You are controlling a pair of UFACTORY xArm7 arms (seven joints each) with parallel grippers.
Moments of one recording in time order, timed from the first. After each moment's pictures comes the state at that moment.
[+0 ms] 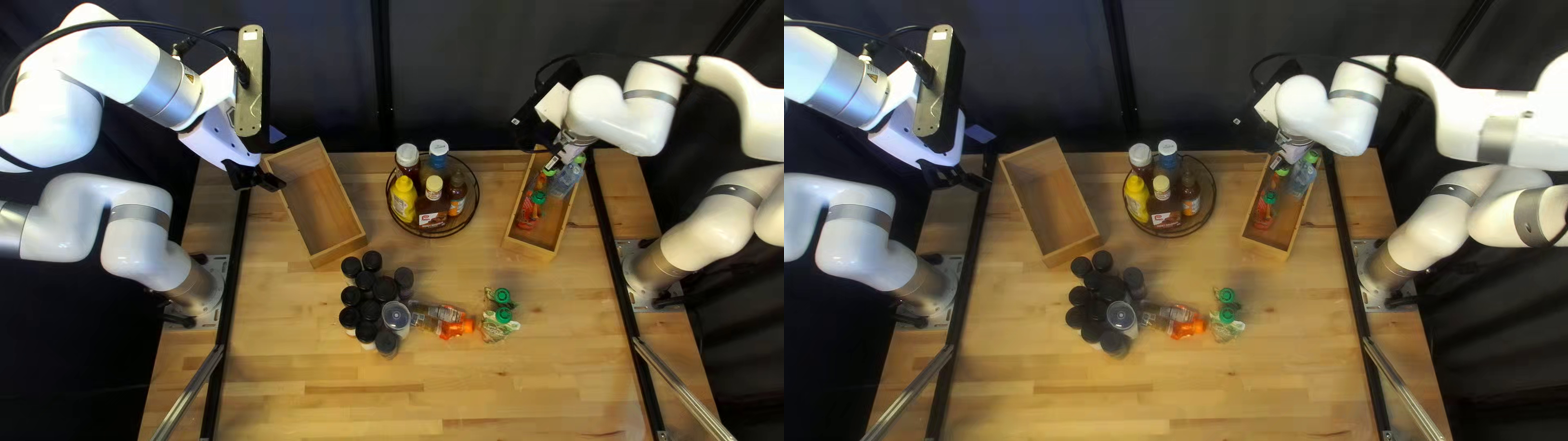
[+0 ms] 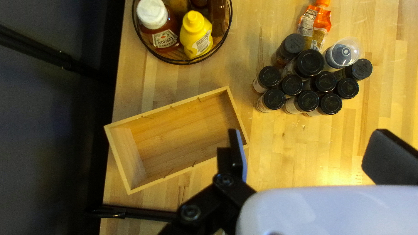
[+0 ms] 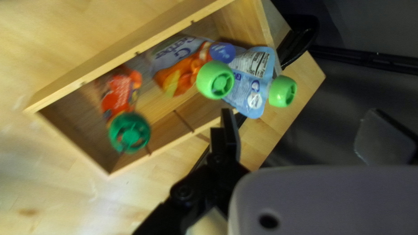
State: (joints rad) left arm 0.05 -0.99 0.11 0.77 0.08 1.25 0.07; right arm 2.44 0.58 -2.85 0.67 -0.28 1.26 0.43
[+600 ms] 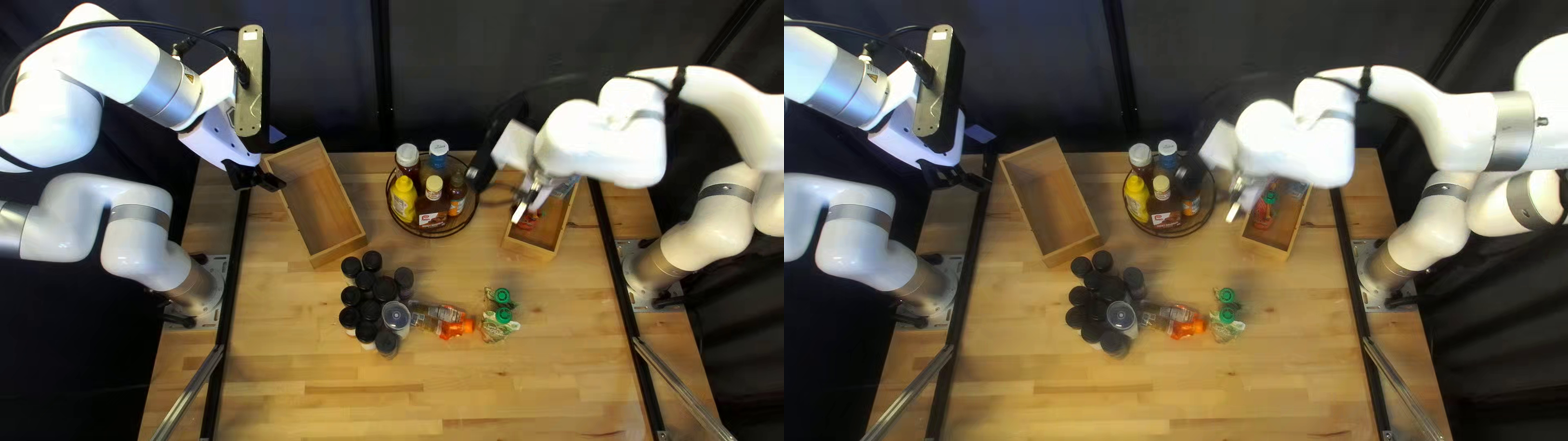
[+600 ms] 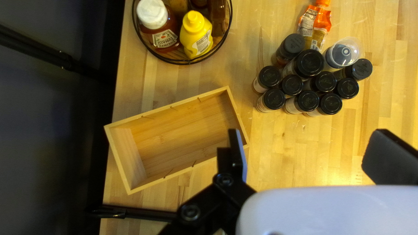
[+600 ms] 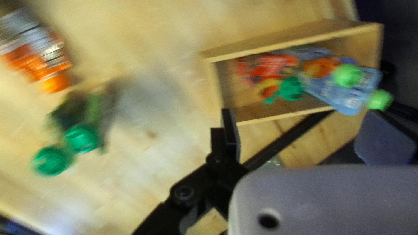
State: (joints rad) left arm 0.05 -0.99 0.11 0.77 0.08 1.25 0.07; right arm 2.63 0.34 -2.63 0.96 -0.07 1.30 0.49
